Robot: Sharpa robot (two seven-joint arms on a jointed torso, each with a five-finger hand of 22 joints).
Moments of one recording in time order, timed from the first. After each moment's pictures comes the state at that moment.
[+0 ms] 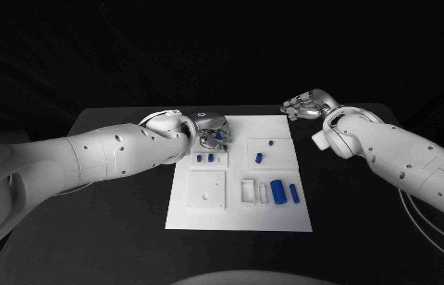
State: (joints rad) left arm 1.30 -0.53 -0.24 1.17 -1.39 -0.22 0.11; left_hand 1.43 -0.05 0.12 -0.10 0.06 1.08 0.10 0.07 0.07 1.13 0.08 0.06 0.06 1.38 -0.02 0.93 0.52 0.10 1.32 -0.04 0.20 1.31; right arm 1.02 -0.63 0.31 1.06 -1.02 -0.27 -0.03; right_hand 1.24 -0.11 0.18 0.02 0.59 0.96 0.16 0.07 0.07 0.98 0.15 0.22 0.06 1.05 0.13 0.24 0.07 0.08 1.03 0.12 0.07 0.07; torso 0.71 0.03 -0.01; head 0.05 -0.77
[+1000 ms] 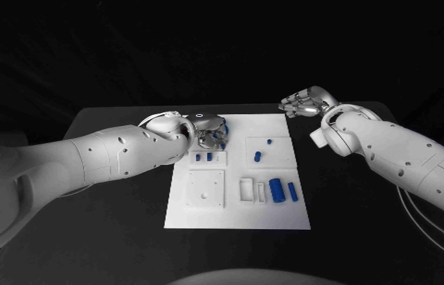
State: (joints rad) left arm 1.28 -0.50 -0.24 1.10 -1.41 -0.22 0.10; left_hand 1.42 -0.03 0.22 -0.09 0.06 1.12 0.10 0.07 0.07 1.20 0.06 0.06 0.06 1.38 -0.03 0.95 0.53 0.10 1.32 -0.04 0.24 1.31; right arm 1.02 -0.64 0.31 1.07 -1.01 -0.27 -0.02; right_hand 1.23 -0.11 0.18 0.02 0.59 0.96 0.16 0.07 0.07 0.98 0.15 0.22 0.06 1.05 0.13 0.24 0.07 0.08 1.03 0.12 0.07 0.07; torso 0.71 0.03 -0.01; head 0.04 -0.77
